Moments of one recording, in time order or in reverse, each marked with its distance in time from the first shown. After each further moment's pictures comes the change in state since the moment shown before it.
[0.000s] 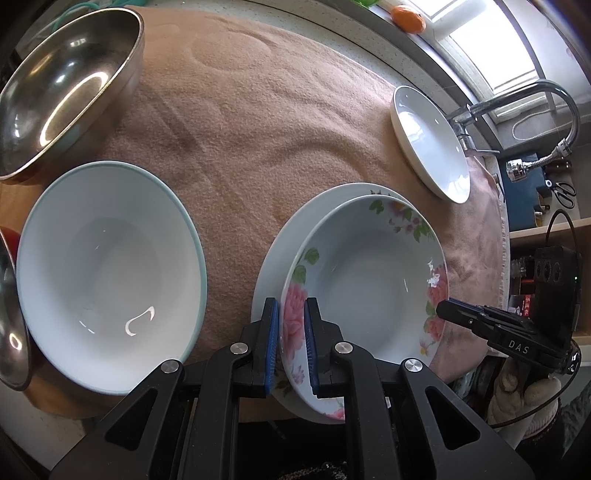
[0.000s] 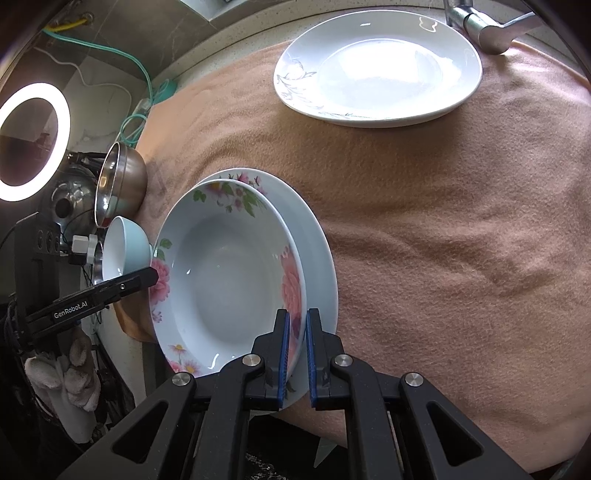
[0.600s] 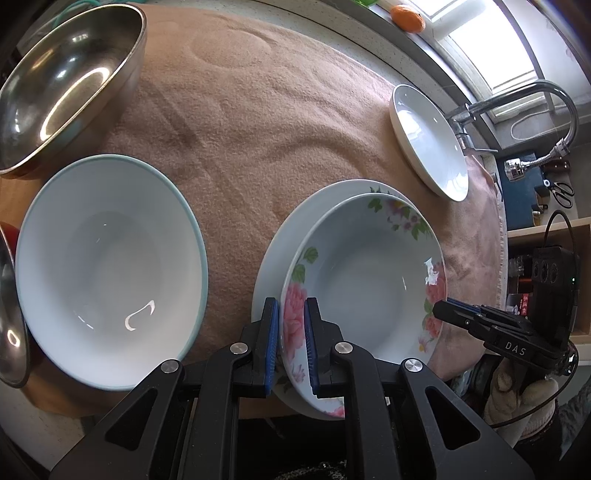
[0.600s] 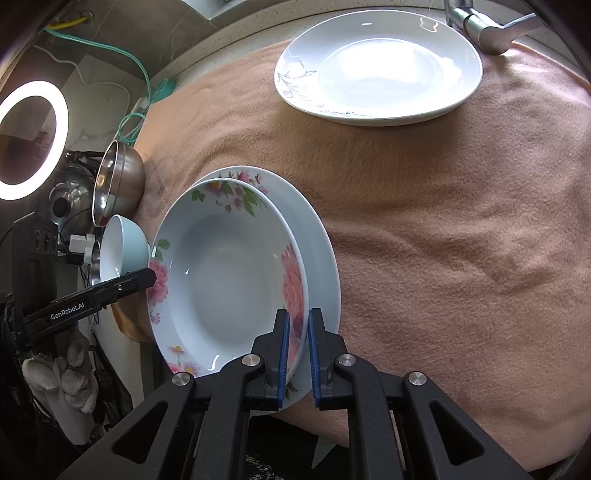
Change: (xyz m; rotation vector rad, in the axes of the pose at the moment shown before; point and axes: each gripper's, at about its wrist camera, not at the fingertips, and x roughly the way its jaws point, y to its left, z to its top) left arm 0.000 0.002 -0.002 -0.004 0.004 -0.012; right arm 0.003 0.003 -0.002 0.002 -0.001 -0.013
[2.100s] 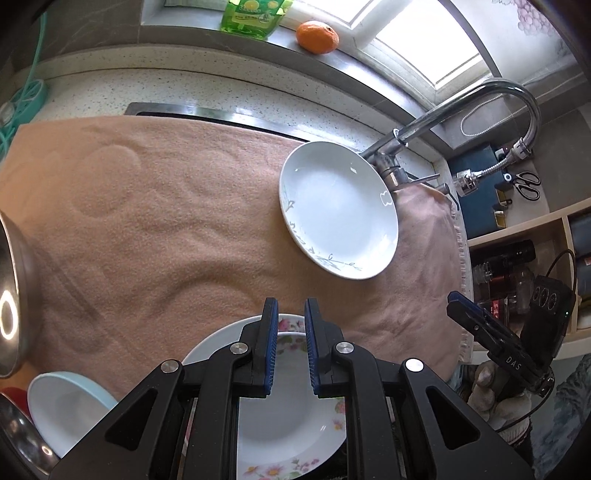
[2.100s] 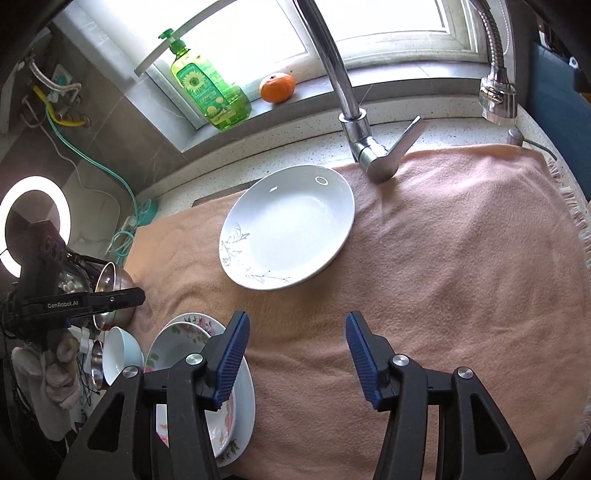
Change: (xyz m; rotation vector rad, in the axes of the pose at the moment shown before) left arm -0.010 -0.090 0.094 0.197 -0.046 -0.086; right arm -0.109 -0.058 0.017 0.074 -0.434 -0.073
